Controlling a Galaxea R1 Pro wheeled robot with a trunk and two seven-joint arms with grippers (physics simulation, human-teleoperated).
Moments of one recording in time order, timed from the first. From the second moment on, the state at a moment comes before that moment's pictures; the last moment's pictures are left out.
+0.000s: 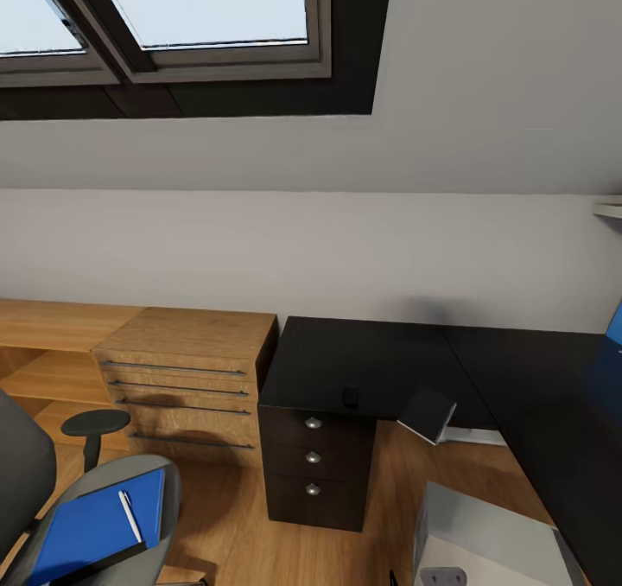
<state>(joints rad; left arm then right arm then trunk) -0.12 0.00 0.41 -0.14 -0.09 -0.70 -0.13 -0.39 0.05 0.54 0.02 -0.48 -0.59 -0.09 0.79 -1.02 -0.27</state>
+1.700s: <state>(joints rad) -0.12 0.00 0.41 -0.13 -0.09 -0.70 -0.13 -0.39 0.03 0.54 -0.52 -0.47 -0.06 -0.17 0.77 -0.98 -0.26</state>
